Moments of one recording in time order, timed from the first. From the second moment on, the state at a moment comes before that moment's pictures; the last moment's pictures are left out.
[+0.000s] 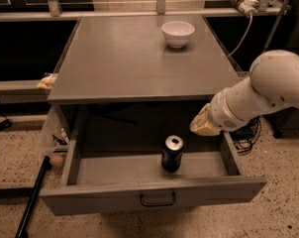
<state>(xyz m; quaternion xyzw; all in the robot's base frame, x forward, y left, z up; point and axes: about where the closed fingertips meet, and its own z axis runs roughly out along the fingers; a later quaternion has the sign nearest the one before) 0.532 -0.152 0.779 -0.60 0.75 0.07 0.27</state>
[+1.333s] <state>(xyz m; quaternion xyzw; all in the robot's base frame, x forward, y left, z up) 0.521 -0.157 0.730 -0.58 0.75 0.11 0.28</state>
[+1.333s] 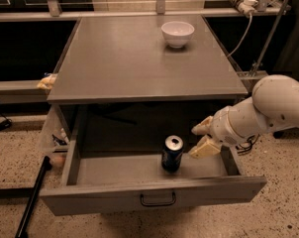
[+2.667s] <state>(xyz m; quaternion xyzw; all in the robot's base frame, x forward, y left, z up) 0.548 -0.107 0.688 -0.60 0.72 0.18 0.31</state>
